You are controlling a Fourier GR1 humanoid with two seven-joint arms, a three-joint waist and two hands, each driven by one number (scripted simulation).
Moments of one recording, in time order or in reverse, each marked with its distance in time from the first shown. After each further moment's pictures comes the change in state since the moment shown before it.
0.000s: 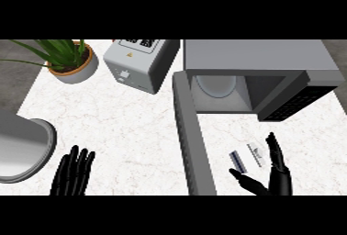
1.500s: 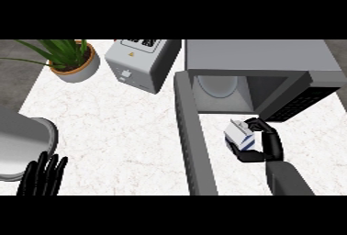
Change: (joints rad) left arm 0.066 0.072 0.184 0.018 0.141 -0.164 -0.067; right arm -0.488 -0.116 -0.088 0.604 0.046 0.182 -0.168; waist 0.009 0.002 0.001
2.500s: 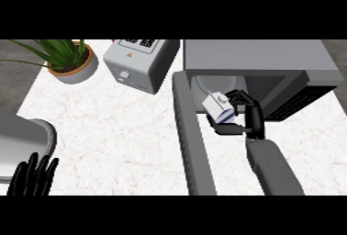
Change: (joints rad) left arm 0.008 -0.021 0.103 0.052 0.037 -0.099 -0.004; right arm -0.030 0.104 0.094 -0.397 0.061 -0.174 0.331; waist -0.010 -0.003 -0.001
